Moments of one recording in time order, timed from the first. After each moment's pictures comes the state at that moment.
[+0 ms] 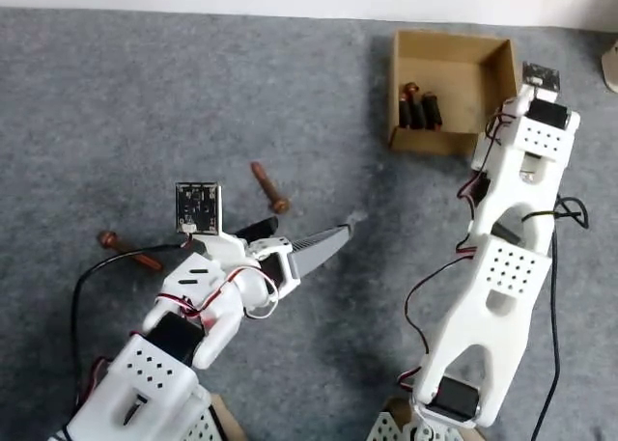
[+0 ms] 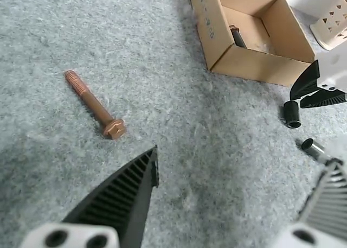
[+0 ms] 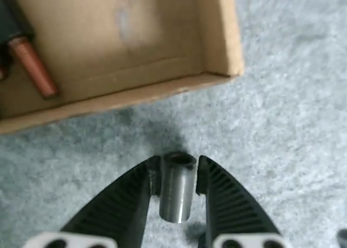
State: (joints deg) left arm 23.2 -68.3 82.0 22.0 33.7; right arm 17.6 56.6 -61.7 87.2 6.2
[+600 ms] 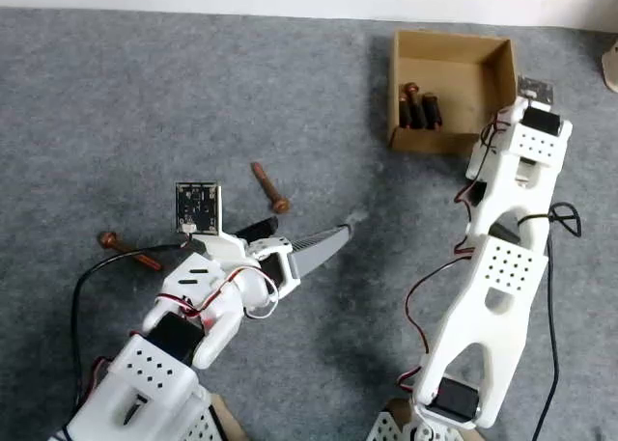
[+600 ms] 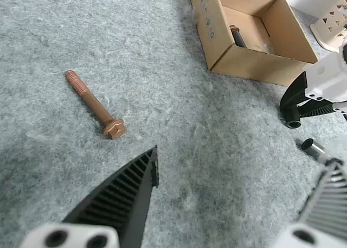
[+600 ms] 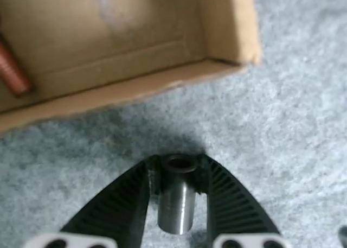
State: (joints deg) left arm 23.2 -68.3 82.0 22.0 33.7; right arm 17.8 63.5 -62.9 88.1 4.7
